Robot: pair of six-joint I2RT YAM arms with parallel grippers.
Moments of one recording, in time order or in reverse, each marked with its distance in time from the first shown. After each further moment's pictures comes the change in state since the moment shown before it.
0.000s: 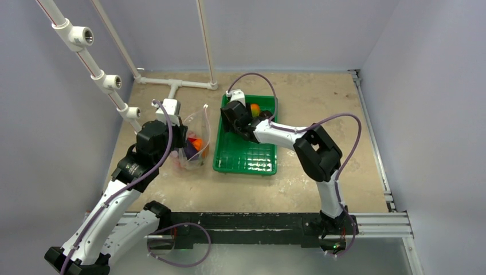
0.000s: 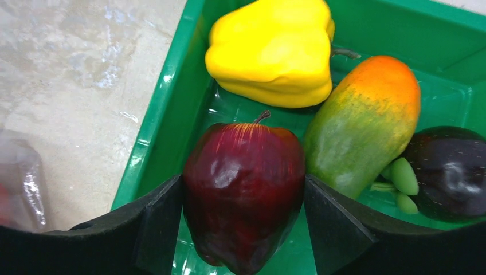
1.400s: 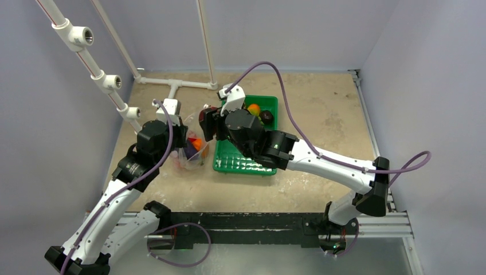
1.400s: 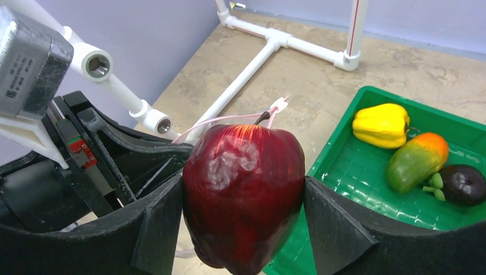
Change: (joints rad) left arm 0.000 0.005 0.000 0.000 0.000 0.000; right arm 0.363 -0.555 0.054 -0.166 0.105 0.016
